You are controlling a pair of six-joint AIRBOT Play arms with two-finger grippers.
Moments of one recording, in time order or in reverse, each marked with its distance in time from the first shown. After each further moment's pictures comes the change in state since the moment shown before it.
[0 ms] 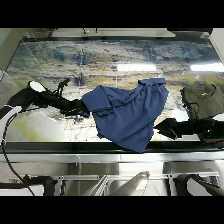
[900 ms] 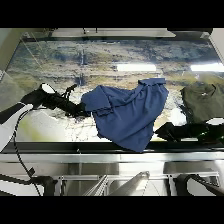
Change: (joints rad) left arm -0.021 -0.124 0.031 0.002 -0.024 0.003; right arm 0.001 -0.074 -0.051 -0.044 -0.114 0.004
